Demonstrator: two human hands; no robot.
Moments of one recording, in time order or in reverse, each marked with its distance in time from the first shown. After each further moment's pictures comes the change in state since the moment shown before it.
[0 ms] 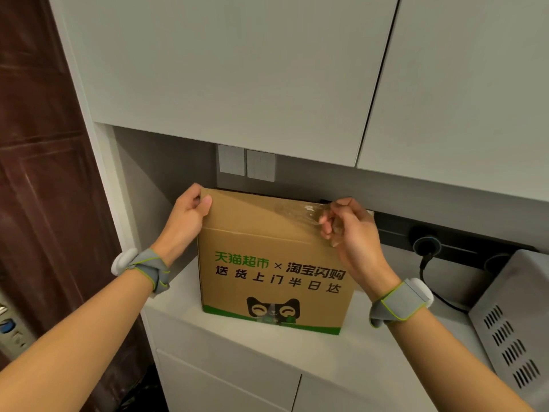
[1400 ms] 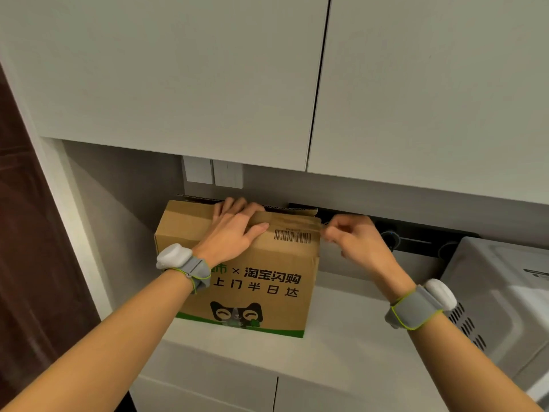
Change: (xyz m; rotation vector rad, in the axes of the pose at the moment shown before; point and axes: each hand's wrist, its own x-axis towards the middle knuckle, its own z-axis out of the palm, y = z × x) left_hand 0.005 0.023 0.115 0.862 -0.288 0.420; right_hand -0.019 -0.048 -0.062 -0.923 0.004 0.004
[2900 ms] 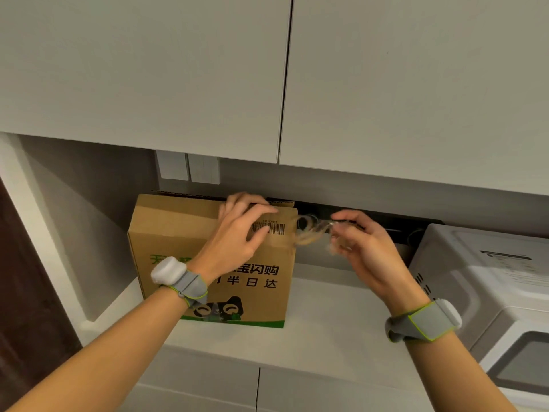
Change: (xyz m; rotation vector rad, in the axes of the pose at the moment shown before) left_hand -0.020 0.058 0.005 -0.292 0.186 0.244; right_hand -0.040 0.032 -0.029 0.815 0.084 0.083
